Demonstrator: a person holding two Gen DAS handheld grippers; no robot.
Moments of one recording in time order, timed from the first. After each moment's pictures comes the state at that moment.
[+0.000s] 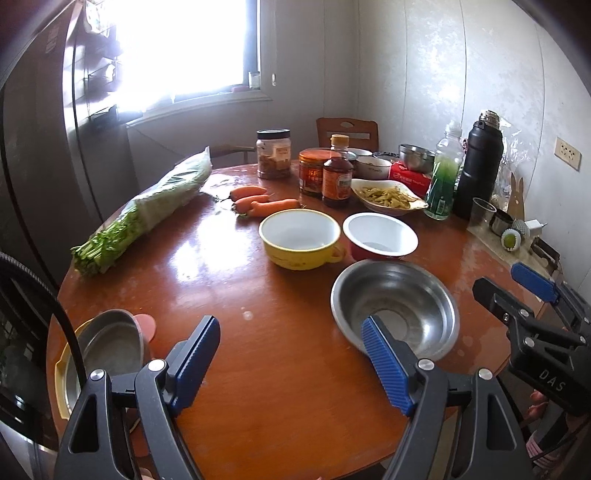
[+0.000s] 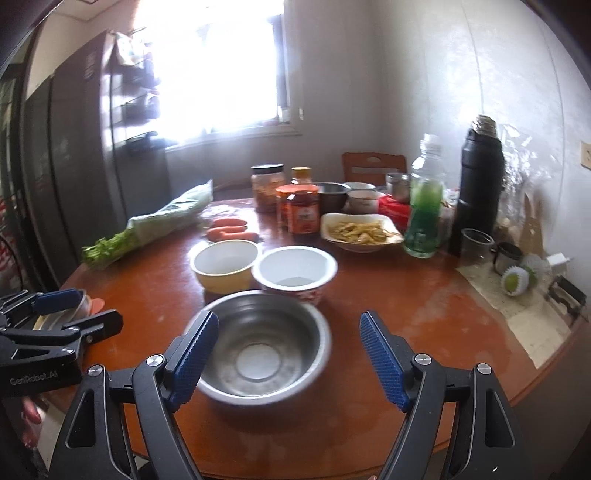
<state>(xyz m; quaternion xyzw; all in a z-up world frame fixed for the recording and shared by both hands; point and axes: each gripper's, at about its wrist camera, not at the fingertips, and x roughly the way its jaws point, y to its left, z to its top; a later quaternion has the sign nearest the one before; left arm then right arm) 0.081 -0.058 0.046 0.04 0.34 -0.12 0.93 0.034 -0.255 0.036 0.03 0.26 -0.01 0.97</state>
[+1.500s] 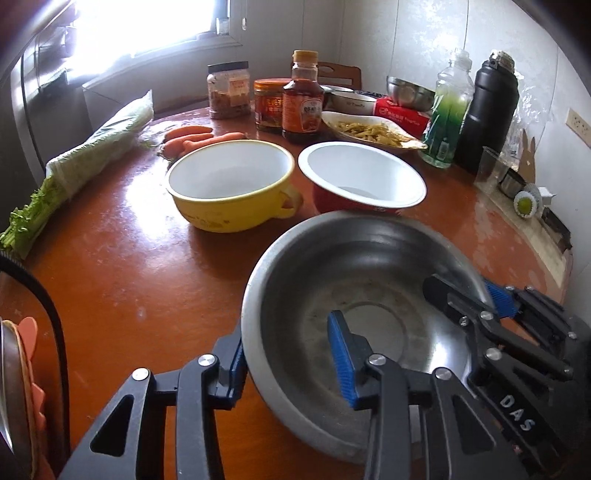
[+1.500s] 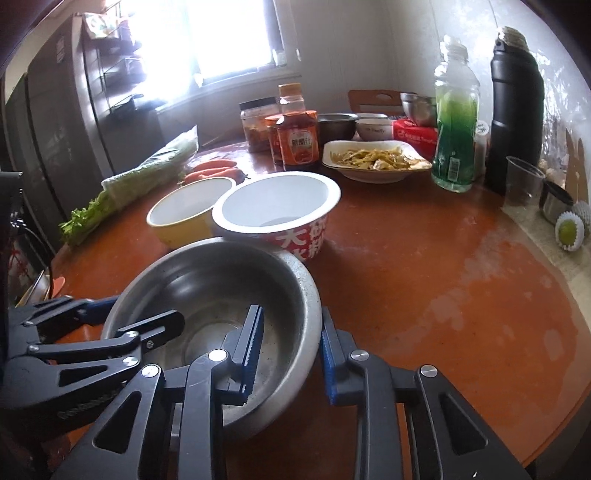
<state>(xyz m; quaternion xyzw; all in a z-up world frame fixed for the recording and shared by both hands) 0.156 -0.128 -0.036 0.06 0.43 -0.15 0.89 0.116 -0.272 -0.039 0.06 0.35 0.04 0.93</state>
